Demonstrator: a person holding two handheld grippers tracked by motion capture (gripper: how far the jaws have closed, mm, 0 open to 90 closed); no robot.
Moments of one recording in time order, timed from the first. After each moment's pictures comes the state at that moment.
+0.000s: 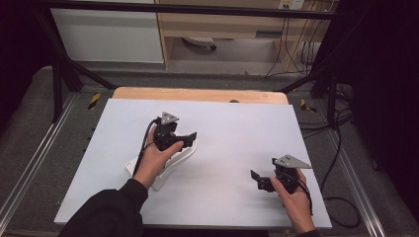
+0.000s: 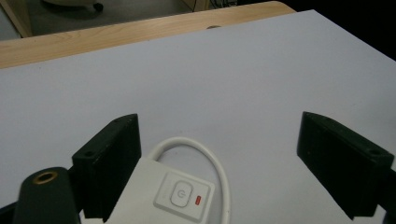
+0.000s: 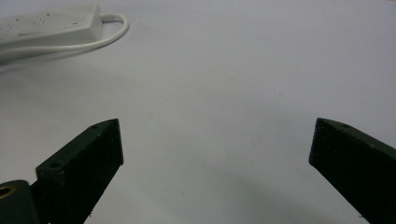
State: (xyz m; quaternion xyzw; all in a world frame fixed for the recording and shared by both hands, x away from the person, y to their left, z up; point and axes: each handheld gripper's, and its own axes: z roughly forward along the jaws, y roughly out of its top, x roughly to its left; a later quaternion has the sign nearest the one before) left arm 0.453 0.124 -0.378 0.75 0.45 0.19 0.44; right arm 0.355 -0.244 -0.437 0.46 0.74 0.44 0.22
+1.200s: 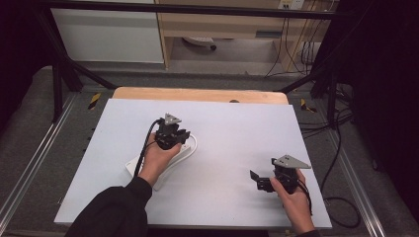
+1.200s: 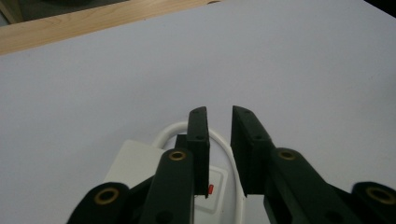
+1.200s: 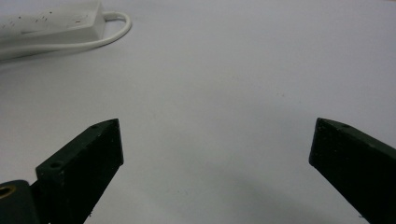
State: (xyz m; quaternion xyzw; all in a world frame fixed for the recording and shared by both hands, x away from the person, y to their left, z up) left arm 0.462 0.126 -0.391 0.78 0.43 0.18 0.41; right arm 0.354 -0.242 -0.436 0.45 0.74 0.44 0.21
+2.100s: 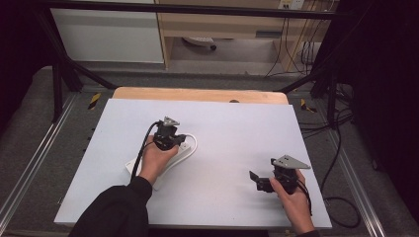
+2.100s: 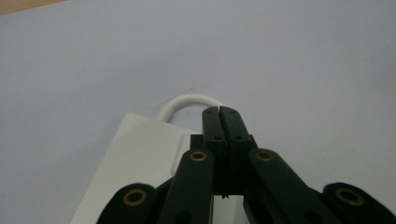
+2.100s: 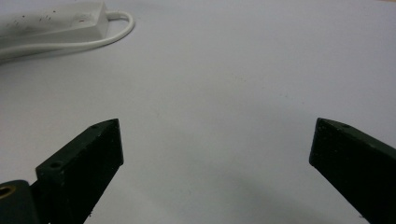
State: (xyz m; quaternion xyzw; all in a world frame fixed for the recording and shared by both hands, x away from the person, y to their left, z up) left arm 0.470 0.135 -0.408 0.80 0.44 0.15 0.38; right arm 0.353 -0.240 -0.436 0.45 0.75 0.44 0.21
